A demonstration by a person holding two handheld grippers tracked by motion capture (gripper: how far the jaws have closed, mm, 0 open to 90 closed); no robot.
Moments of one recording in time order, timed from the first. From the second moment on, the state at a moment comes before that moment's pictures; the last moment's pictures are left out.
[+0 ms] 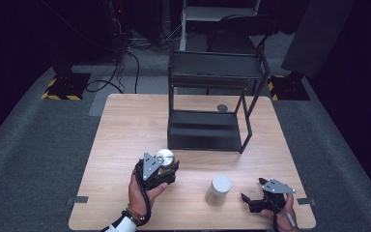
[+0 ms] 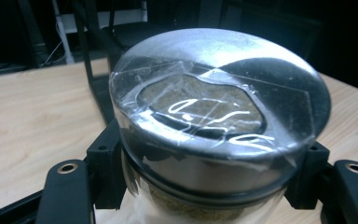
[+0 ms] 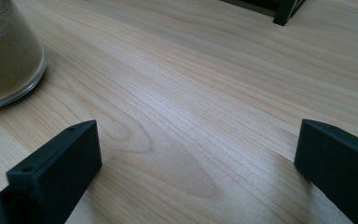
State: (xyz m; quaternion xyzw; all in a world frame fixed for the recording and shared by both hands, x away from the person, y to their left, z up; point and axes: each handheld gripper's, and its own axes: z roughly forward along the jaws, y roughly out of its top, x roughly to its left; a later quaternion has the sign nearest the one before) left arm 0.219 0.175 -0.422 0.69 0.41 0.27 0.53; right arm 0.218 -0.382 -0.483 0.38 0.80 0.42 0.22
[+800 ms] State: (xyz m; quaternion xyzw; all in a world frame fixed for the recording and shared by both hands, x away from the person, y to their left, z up) left arm 0.285 0.147 -0.309 0.68 0.40 0.27 0.55; right arm 0.216 -0.380 -0.483 0.39 0.79 0.41 0.22
